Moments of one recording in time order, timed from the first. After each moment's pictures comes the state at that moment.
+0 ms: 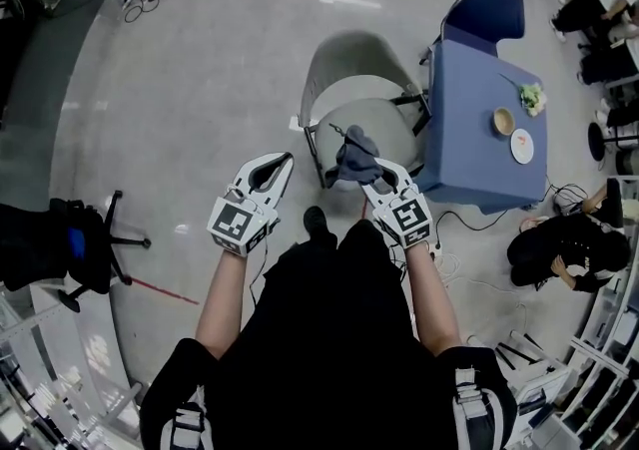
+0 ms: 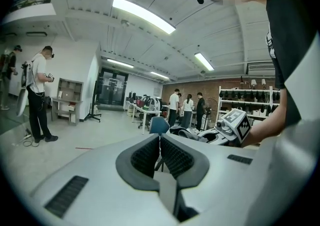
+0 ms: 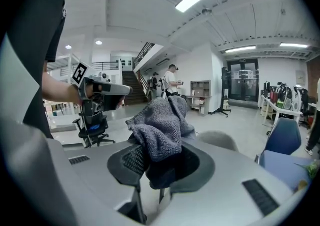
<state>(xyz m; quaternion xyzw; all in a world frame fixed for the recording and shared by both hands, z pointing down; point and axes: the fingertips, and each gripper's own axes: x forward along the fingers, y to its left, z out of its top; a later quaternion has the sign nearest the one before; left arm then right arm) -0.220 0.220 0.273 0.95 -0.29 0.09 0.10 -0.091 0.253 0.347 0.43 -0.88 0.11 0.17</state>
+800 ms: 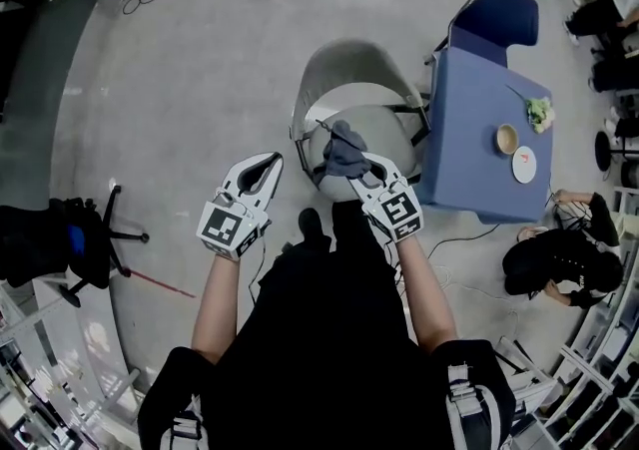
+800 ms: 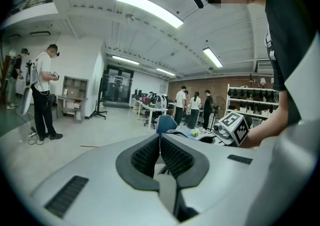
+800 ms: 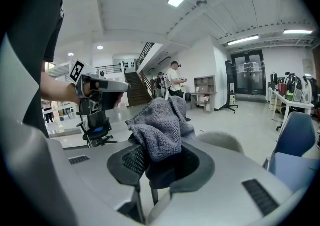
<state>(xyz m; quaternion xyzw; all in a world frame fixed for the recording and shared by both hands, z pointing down) -0.179 0.137 0.278 0.93 -0.32 0.11 0.11 -0.060 0.158 0.367 0.39 -0.90 0.14 0.16</state>
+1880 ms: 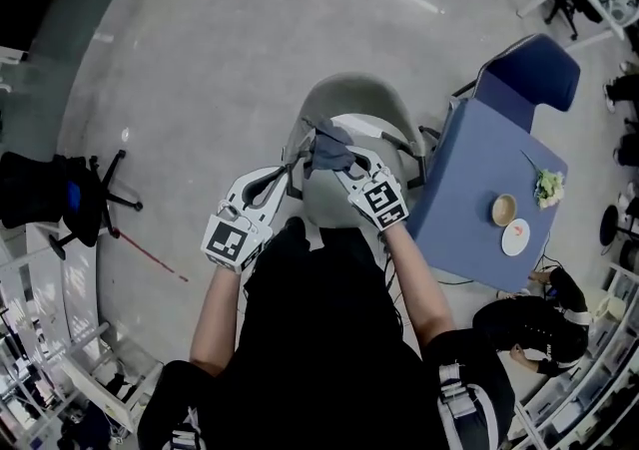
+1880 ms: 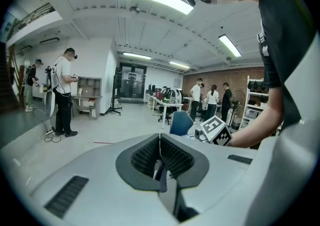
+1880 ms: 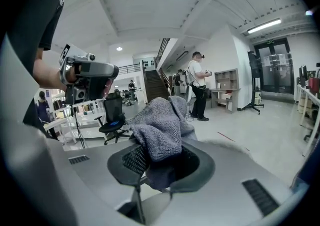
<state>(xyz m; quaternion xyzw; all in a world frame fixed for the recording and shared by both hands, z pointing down) -0.075 0.047 0.289 0.89 -0.41 0.15 0.12 -0.006 0.009 0.415 0.26 -0.94 0.13 0.17</state>
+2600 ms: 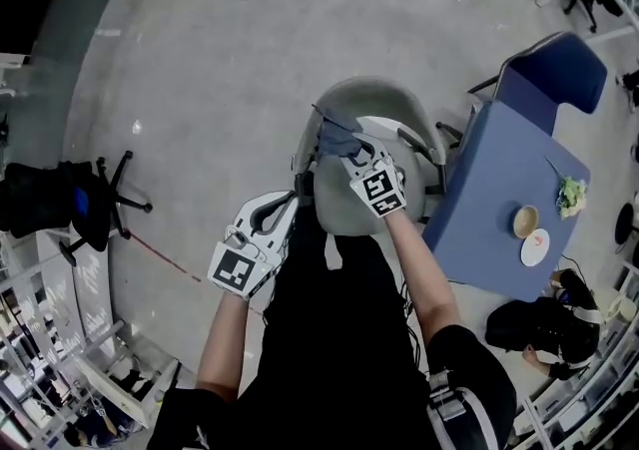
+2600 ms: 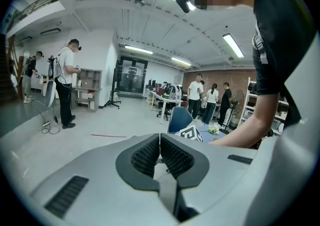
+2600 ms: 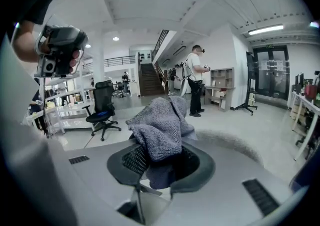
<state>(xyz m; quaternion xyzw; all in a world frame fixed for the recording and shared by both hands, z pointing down) -0.090 0.019 0.334 0.89 -0.41 0.14 0.16 -0.038 -0.076 0.516 0.29 -0.93 0.11 0.21</state>
